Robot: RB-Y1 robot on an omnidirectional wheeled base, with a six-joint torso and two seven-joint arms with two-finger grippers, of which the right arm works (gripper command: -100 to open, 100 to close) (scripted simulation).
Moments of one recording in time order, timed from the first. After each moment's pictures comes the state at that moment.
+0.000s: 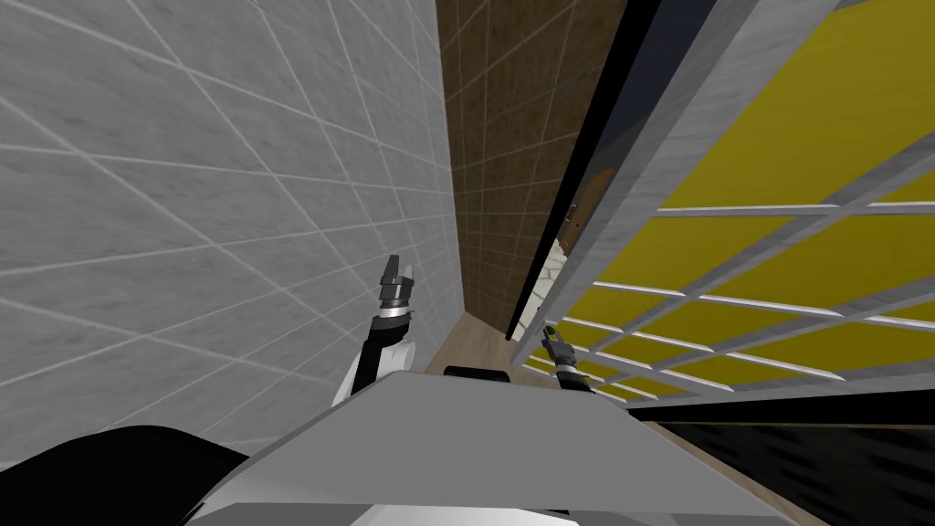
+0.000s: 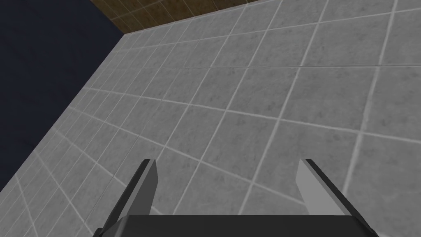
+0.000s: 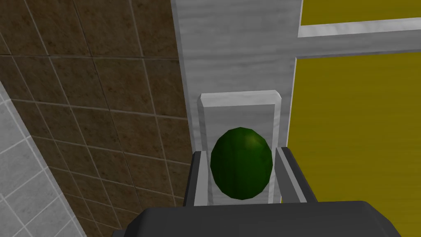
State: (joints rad) arm 0.10 -0.52 0.64 -0.83 -0.99 -1.05 -1.43
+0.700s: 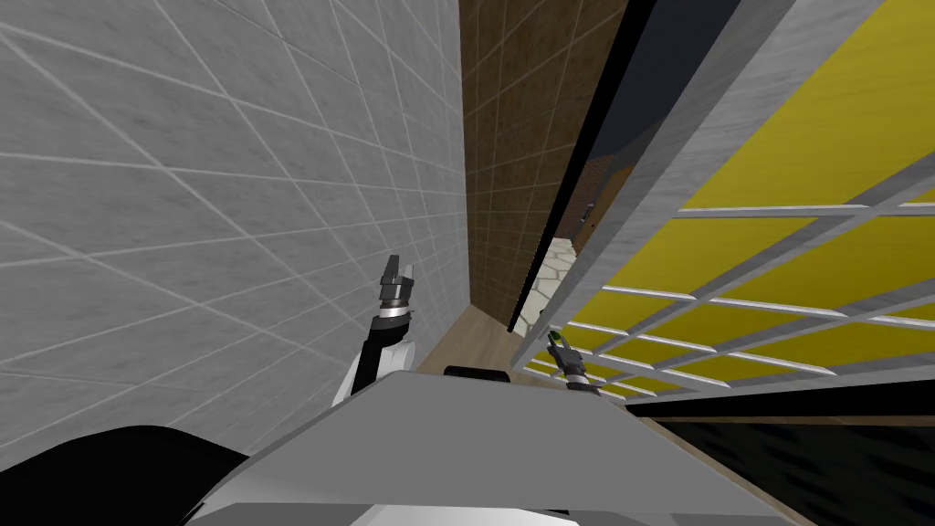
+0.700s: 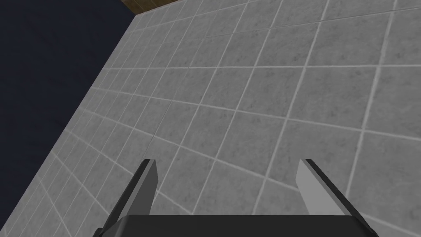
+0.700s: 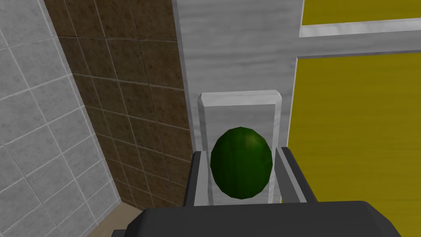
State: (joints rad) arm 0.13 -0.58 0.70 -0.81 -0.97 -1.10 -1.51
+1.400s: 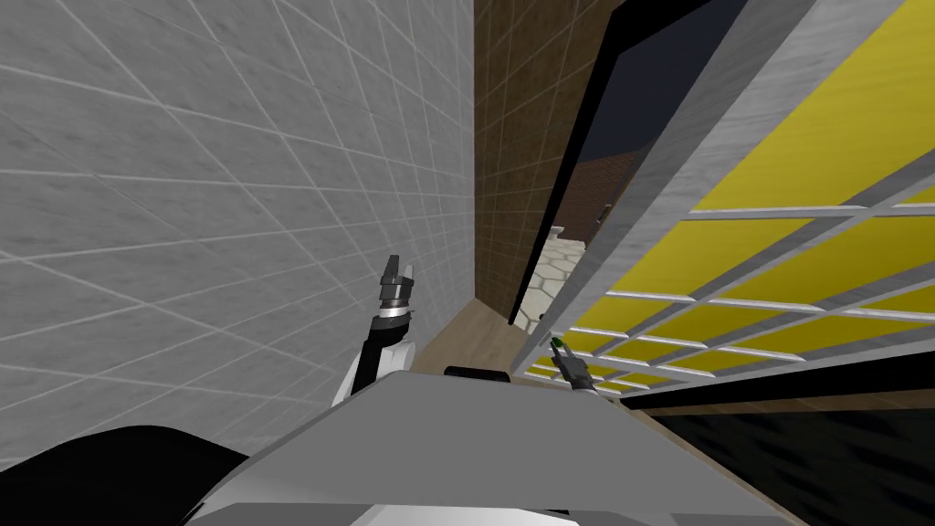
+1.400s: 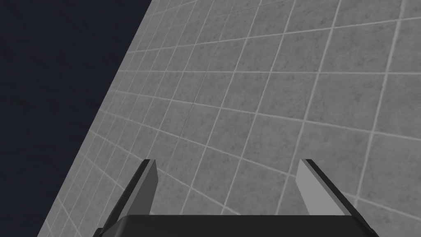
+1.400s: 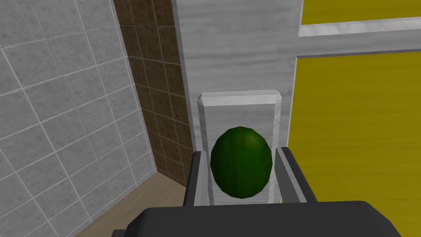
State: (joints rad) arm 0.17 -0.63 0.78 -0.82 -0.94 -1.18 -1.57
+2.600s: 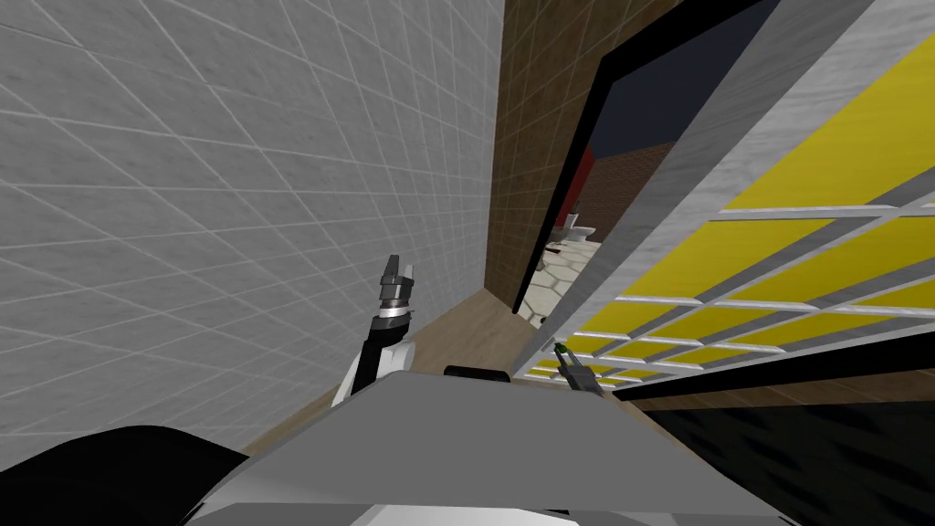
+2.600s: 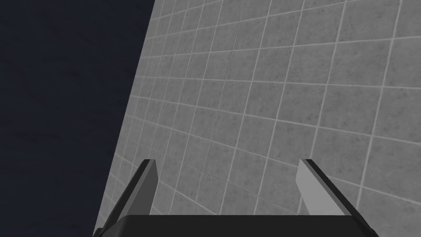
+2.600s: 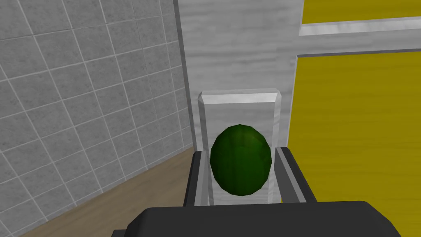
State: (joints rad) arm 0.17 -0.65 0.86 -0.73 -0.91 -1.29 -1.66
